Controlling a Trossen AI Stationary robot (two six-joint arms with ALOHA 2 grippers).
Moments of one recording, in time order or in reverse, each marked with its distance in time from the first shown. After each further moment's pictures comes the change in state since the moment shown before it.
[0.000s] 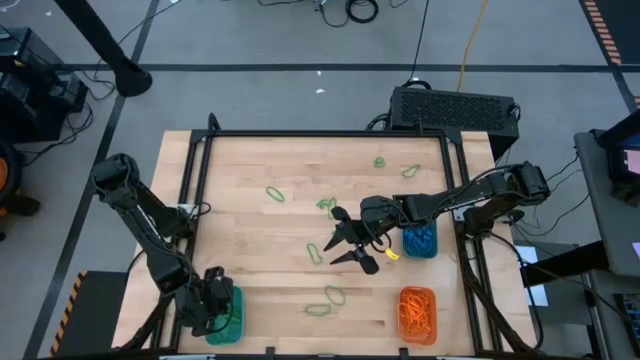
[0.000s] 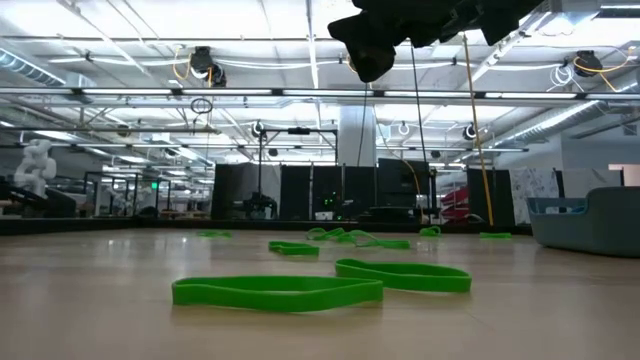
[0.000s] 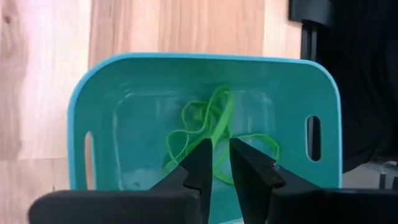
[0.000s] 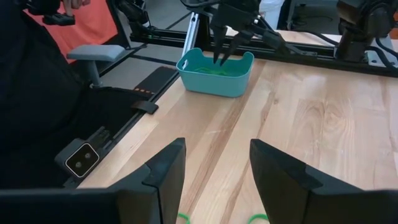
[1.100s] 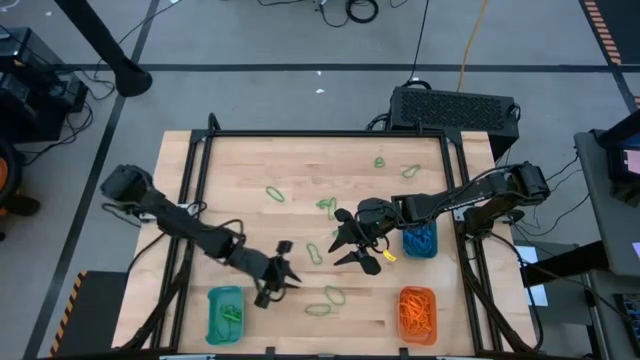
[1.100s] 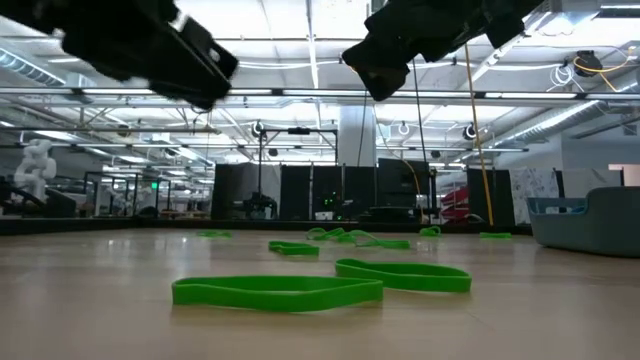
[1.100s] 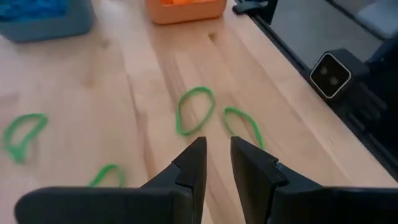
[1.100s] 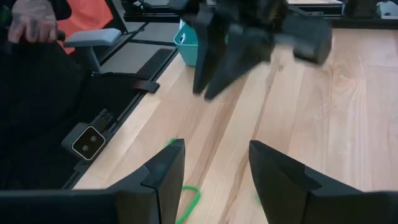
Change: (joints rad) left arm 0.531 0.182 0.002 0.685 0.016 1.030; right arm 0.000 0.000 -0.001 -0.106 0.000 0.059
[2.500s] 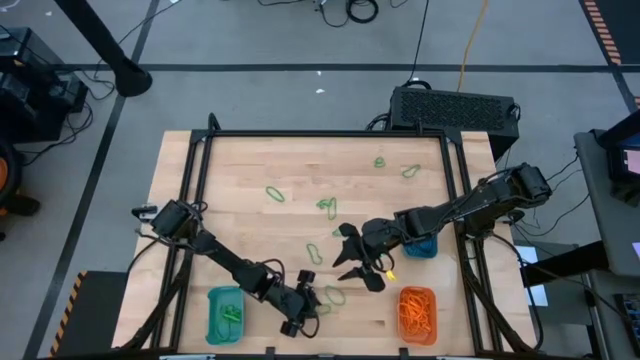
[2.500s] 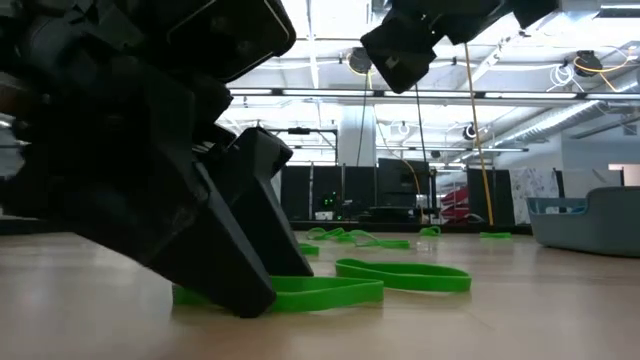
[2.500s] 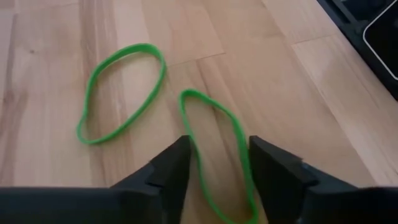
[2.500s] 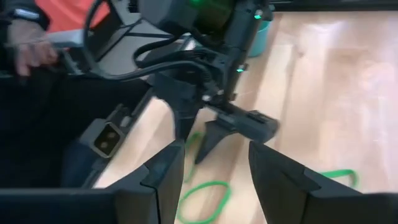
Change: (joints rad) left arm -0.075 0.527 0.337 -0.027 -0.045 -0.139; right arm 0.136 0.000 0.001 -0.021 0.128 0.100
